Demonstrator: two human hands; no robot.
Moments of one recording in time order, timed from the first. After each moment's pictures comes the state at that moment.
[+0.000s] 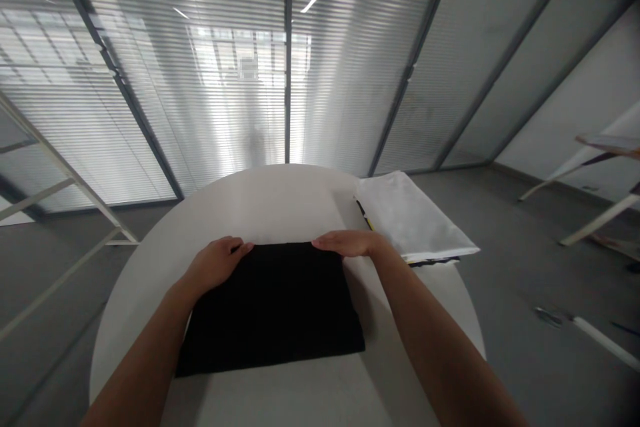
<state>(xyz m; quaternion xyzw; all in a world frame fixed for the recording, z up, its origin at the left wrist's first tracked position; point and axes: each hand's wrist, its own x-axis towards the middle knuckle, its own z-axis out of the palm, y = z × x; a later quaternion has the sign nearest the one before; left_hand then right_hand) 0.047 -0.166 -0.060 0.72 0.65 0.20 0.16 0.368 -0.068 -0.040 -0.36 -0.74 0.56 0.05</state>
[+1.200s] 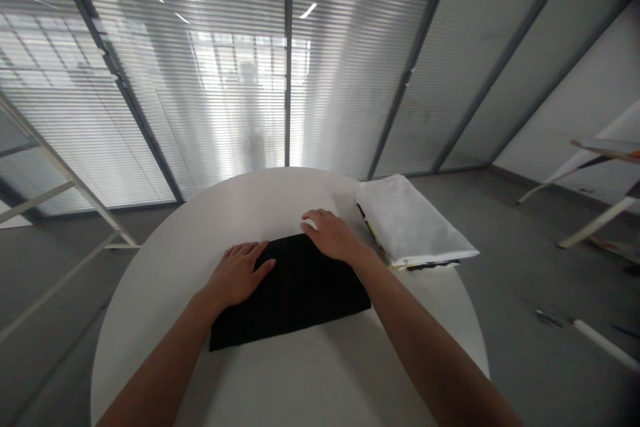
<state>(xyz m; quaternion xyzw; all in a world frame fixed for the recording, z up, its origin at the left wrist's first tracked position) 0.079 -0.172 -0.074 0.77 0.63 0.11 0.09 0.322 -0.082 -0.040 -0.46 -0.87 0.07 0.17</state>
